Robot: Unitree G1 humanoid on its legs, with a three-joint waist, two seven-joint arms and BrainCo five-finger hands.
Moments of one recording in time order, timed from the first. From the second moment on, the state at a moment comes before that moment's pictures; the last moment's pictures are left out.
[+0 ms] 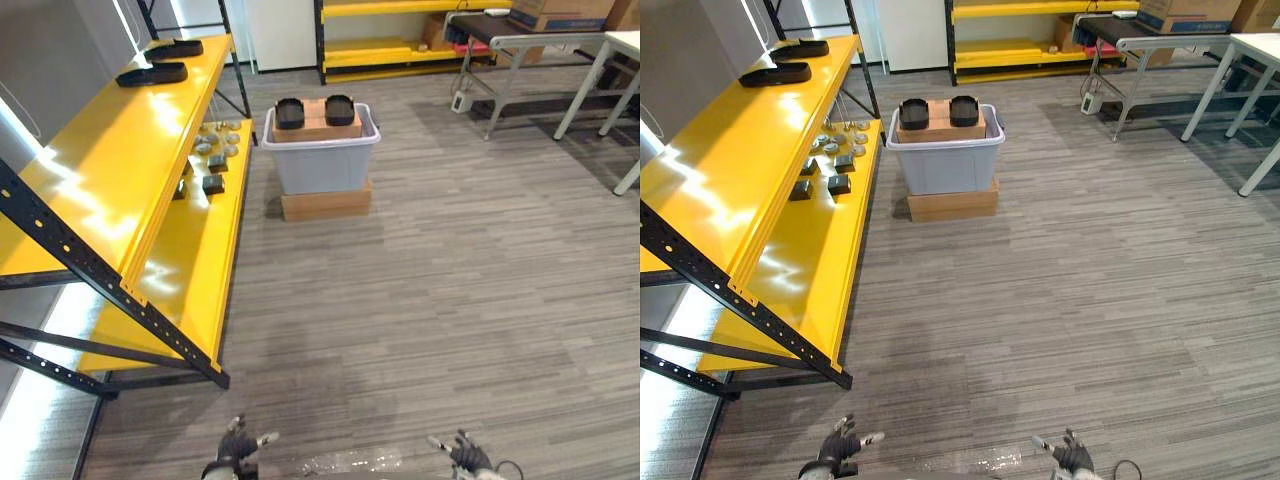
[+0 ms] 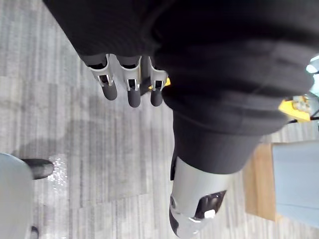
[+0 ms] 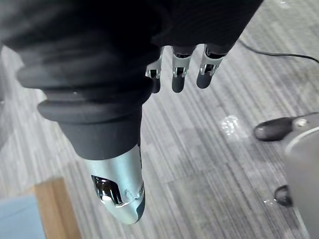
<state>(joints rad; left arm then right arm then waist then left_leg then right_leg) 0.20 0.09 0.03 0.70 -0.02 -0.06 0.07 0.17 -0.10 -0.18 0.79 0.07 -0.07 0.02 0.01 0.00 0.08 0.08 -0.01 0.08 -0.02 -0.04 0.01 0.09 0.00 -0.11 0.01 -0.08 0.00</state>
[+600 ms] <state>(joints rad) 0.22 0.10 0.09 0.64 0.01 -0.06 0.05 0.16 -0.15 -0.19 0.76 0.01 -0.06 0.03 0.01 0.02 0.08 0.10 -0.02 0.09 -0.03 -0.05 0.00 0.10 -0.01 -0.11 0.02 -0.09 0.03</state>
